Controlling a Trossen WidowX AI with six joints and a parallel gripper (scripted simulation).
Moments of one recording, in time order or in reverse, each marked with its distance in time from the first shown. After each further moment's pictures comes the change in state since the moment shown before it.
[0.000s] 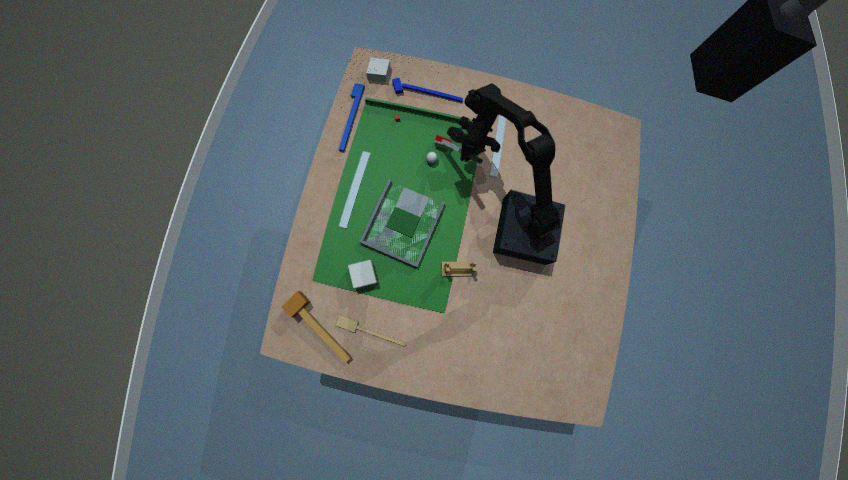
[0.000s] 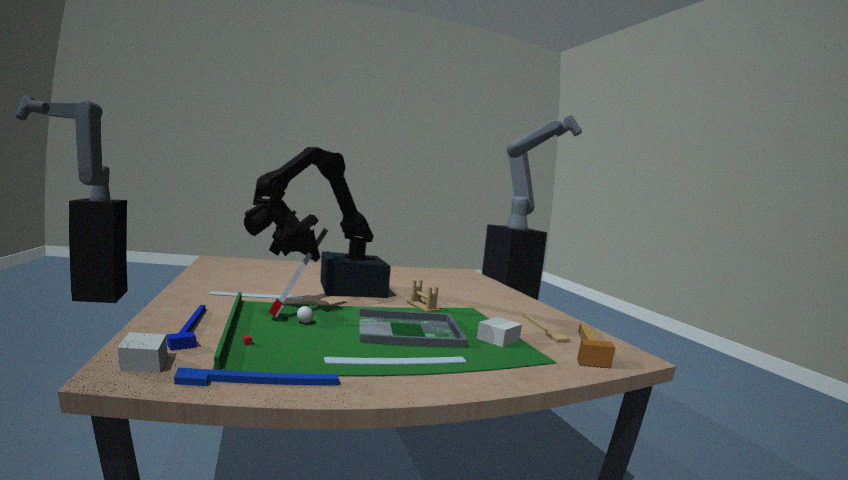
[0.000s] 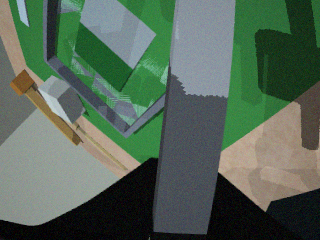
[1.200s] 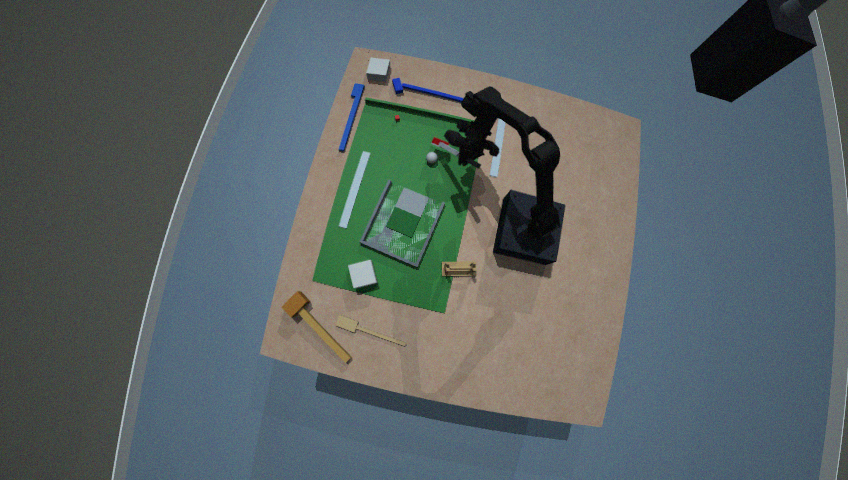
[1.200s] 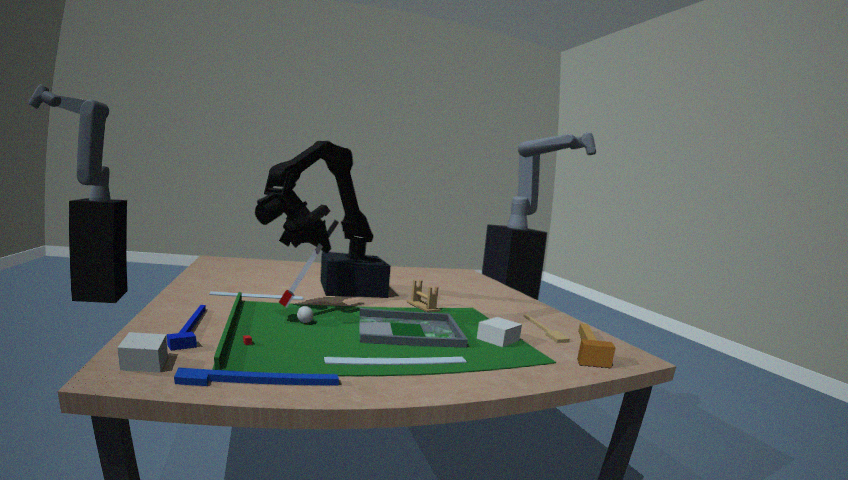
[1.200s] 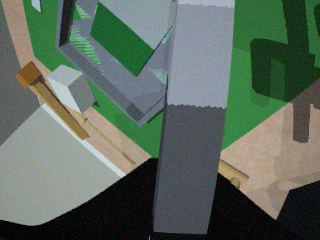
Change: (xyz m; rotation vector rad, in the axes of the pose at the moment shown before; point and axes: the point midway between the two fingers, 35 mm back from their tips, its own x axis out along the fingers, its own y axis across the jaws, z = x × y) arm 0.002 0.024 -0.030 -0.006 -0.009 0.006
